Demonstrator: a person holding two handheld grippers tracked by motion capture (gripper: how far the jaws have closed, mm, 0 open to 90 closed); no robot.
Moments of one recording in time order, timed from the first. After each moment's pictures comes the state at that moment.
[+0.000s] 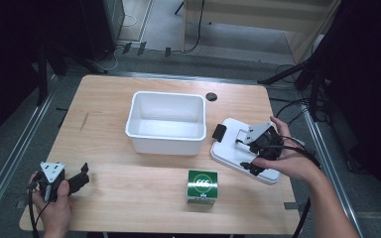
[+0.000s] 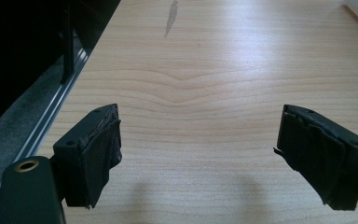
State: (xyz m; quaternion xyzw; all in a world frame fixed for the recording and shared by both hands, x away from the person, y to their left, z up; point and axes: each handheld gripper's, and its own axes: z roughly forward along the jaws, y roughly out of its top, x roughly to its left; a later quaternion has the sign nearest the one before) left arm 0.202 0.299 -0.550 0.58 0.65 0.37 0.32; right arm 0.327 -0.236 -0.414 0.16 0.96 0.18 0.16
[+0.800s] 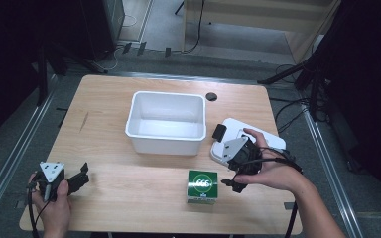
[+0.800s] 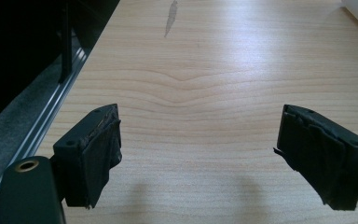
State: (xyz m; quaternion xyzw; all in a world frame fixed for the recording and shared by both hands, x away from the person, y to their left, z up) left arm 0.203 0.300 -0.550 0.58 0.65 0.37 0.32; right arm 0.288 -0.182 -0.417 0.07 0.97 0.19 0.12
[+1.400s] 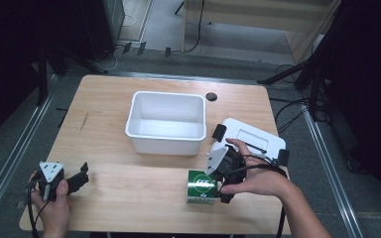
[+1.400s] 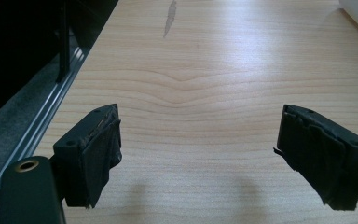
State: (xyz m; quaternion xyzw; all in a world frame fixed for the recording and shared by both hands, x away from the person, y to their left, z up) left arm 0.202 0.301 -0.550 0.58 0.65 0.36 0.33; right arm 0.274 -0.149 -0.436 0.03 0.98 0.18 0.08
